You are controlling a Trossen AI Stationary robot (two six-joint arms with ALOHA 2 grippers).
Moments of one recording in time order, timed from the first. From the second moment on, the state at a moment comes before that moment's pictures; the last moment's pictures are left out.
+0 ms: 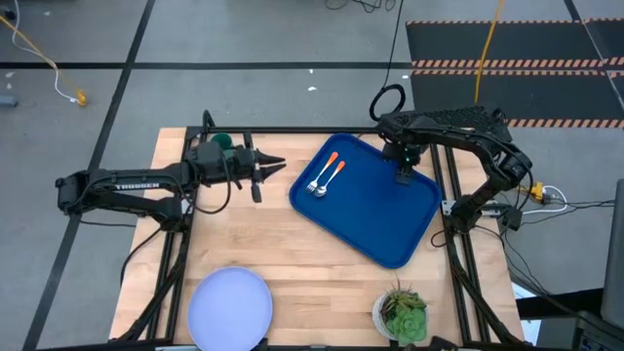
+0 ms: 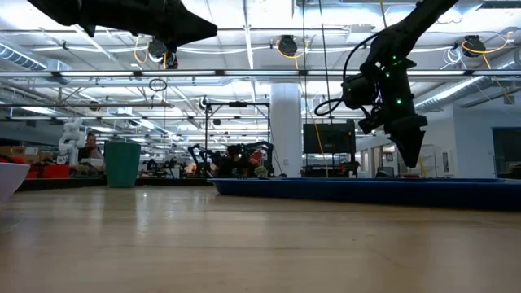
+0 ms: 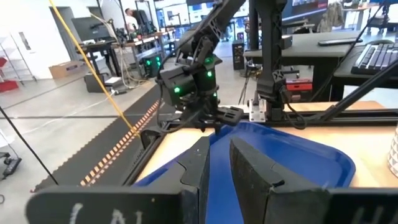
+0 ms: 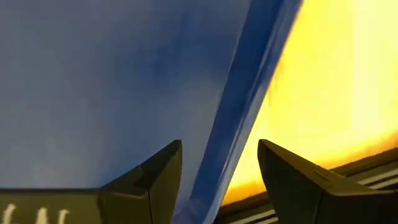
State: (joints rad) left arm 0.26 1.01 0.64 0.34 0.07 0.15; right arm -0.77 1.57 0.99 -1.08 0.15 -0.39
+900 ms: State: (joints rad) left arm 0.26 1.01 0.64 0.33 0.07 0.14; right arm -0.77 1.57 0.88 -0.97 0.23 -0.28
